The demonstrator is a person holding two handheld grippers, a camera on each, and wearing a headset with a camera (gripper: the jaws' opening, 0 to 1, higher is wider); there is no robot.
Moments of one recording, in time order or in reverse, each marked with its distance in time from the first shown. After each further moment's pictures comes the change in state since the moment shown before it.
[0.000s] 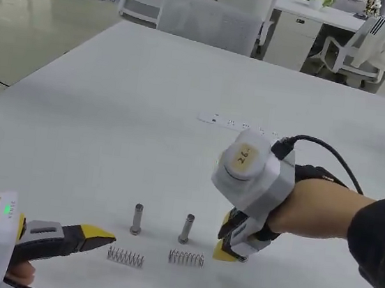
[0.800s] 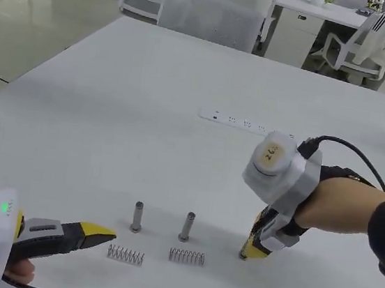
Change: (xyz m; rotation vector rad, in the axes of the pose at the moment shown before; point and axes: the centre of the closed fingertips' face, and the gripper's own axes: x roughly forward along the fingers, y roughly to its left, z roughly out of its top) left arm 0.001 -0.001 0.001 -0.006 -0.005 -0.002; right arm -0.013 -0.033 -0.051 0.128 0.069 -0.041
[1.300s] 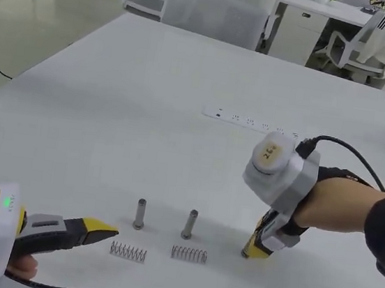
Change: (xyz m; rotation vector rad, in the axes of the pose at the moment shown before) left arm -0.001 0.002 0.000 -0.004 -0.008 0.002; right arm 0.014 0.000 -0.010 0.036 0.044 0.043
